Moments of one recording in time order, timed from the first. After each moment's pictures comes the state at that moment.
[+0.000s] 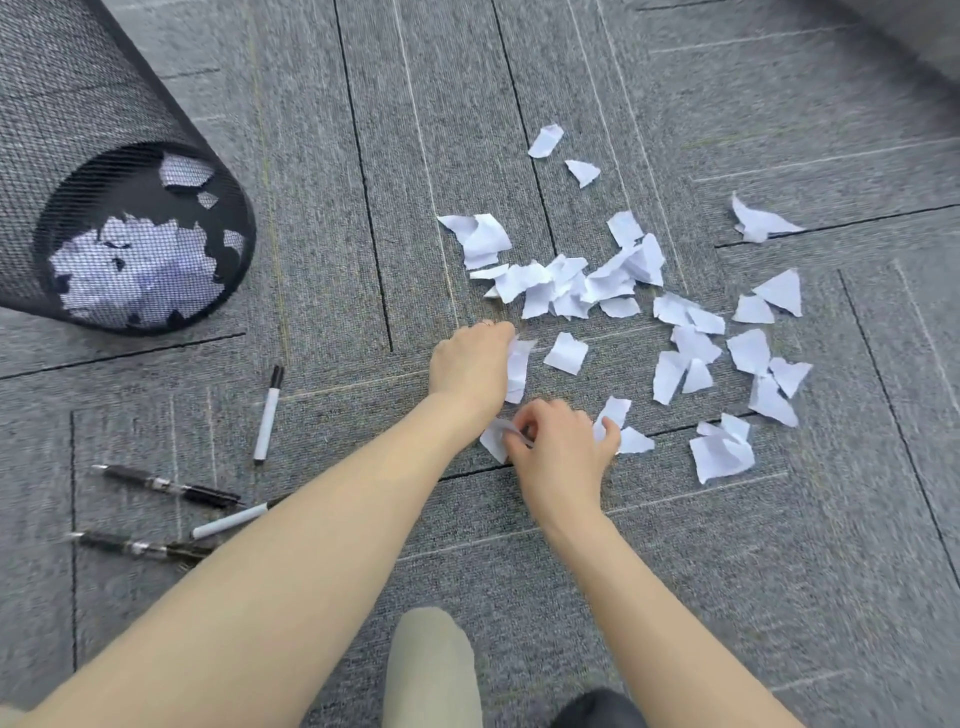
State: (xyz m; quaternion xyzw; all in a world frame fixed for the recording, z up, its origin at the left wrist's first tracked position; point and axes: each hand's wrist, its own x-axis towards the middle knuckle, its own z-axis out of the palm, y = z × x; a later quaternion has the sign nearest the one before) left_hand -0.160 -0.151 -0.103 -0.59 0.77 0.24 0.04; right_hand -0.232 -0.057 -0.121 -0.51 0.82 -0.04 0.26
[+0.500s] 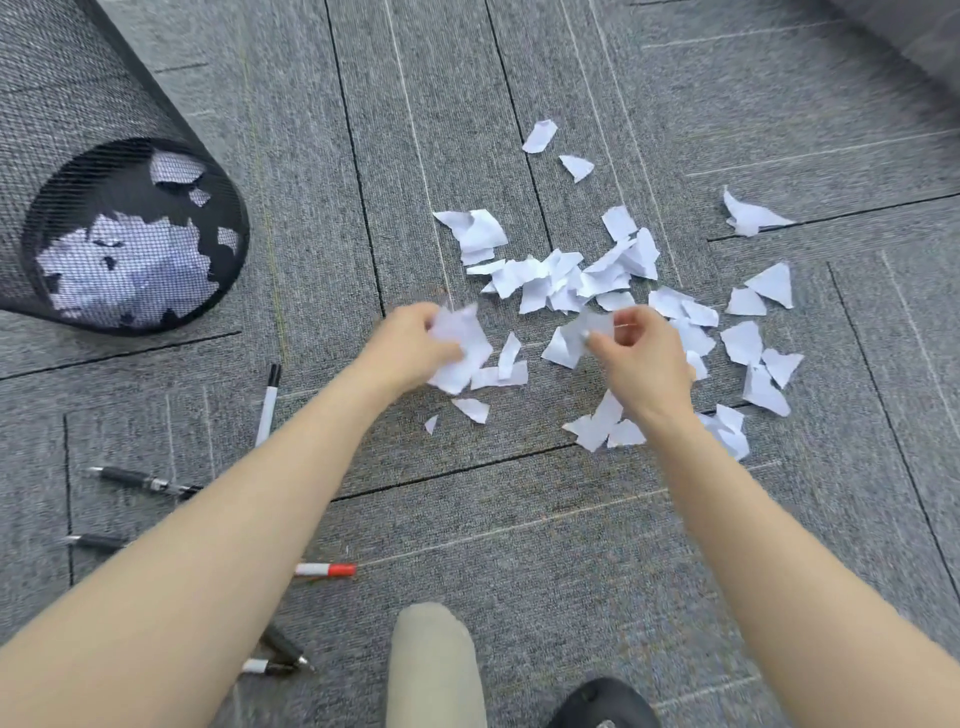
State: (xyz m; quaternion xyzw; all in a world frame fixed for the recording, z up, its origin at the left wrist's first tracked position) left_hand -0.107 -0.171 -0.082 -0.64 0.58 0.50 -0.02; right_hand -0.306 -0.112 -0.094 -0.37 0.83 -0.24 0.34
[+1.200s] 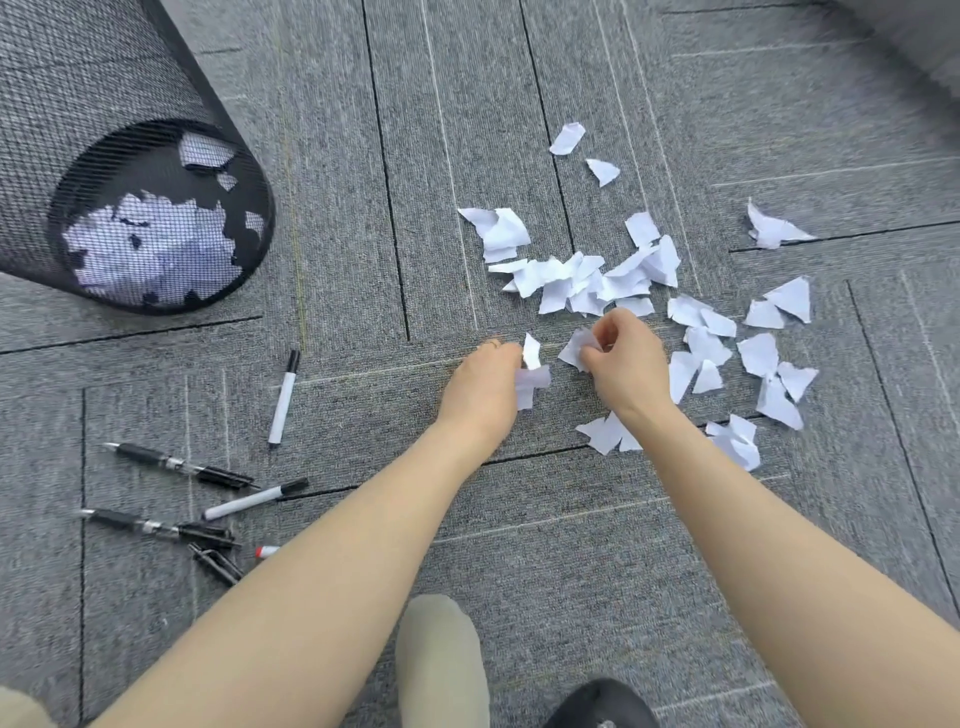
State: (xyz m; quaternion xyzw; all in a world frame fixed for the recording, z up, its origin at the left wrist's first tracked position) left_hand -0.144 -0.126 -0.108 -0.61 0.71 0.37 0.00; right_hand -0.295 -0.125 -0.120 -0.48 0.81 -0.15 0.30
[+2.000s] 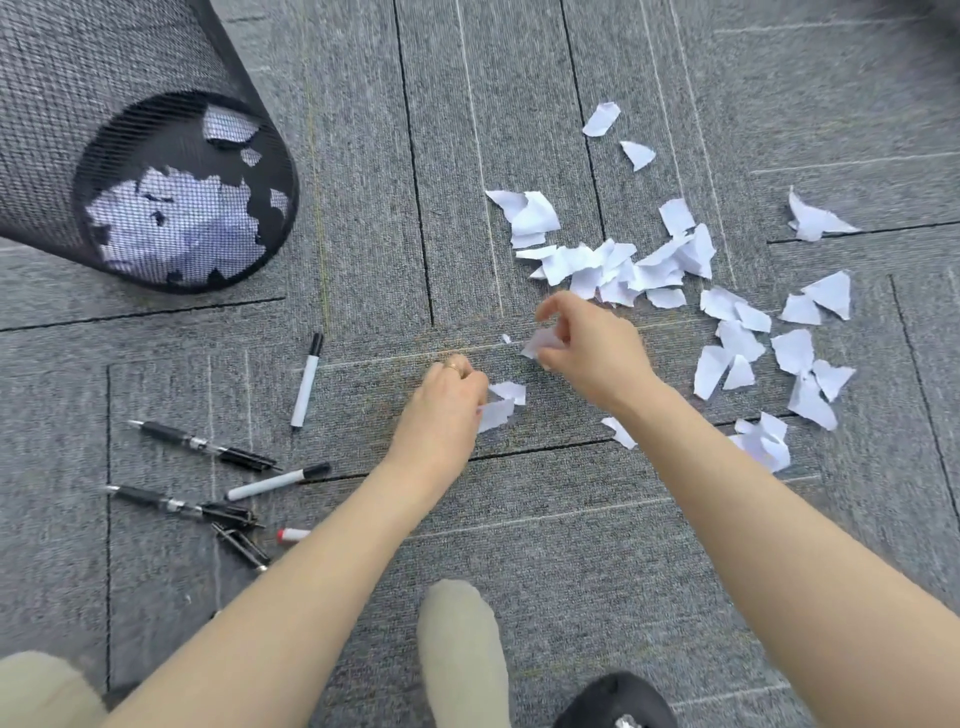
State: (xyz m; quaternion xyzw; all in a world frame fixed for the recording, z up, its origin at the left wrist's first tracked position) left_hand -0.087 -0.096 -0.106 -0.61 0.73 0.32 0.01; right_hand -0.251 -0.138 -0.102 -0.63 0.70 -0.04 0.34
